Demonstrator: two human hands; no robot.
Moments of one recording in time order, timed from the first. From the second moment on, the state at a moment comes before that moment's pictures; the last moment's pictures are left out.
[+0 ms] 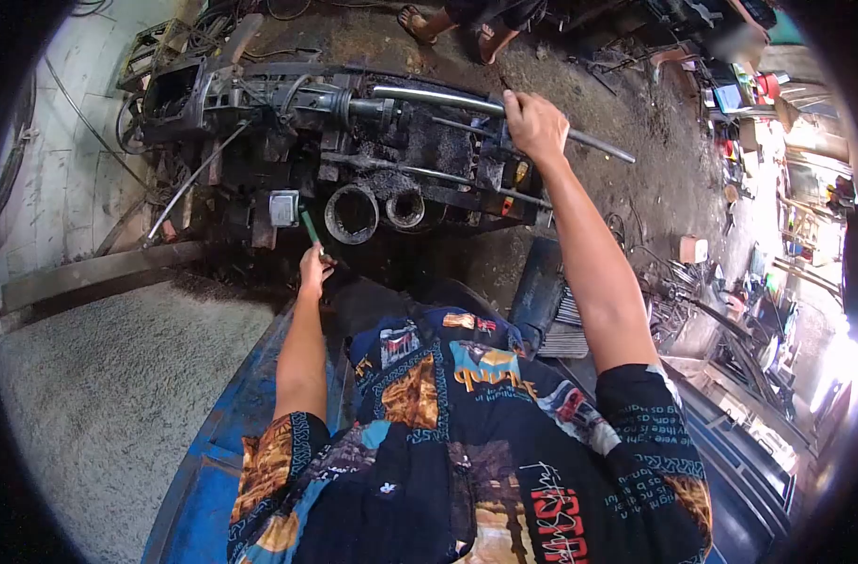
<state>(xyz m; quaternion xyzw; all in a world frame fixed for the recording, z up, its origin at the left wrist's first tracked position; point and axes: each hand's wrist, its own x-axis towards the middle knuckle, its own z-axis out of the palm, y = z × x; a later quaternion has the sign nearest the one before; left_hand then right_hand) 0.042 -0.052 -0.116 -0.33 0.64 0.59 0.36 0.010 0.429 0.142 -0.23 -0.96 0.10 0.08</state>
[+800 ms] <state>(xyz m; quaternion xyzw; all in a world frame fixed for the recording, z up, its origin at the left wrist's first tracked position) -0.004 -0.010 0.045 0.02 0.93 0.31 0.19 0.179 0.373 -0.056 -0.55 -0.77 0.30 0.10</state>
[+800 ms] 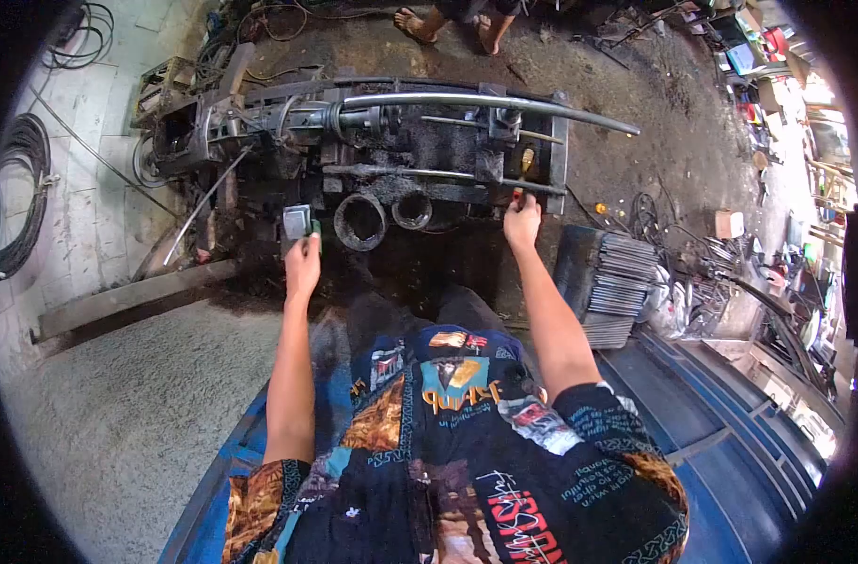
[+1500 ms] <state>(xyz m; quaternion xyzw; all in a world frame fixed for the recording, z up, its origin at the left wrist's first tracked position) -0.176 0.127 0.055 0.33 0.87 0.34 -0.13 0.223 0.300 0.035 -0.56 -0.72 0.41 0.00</state>
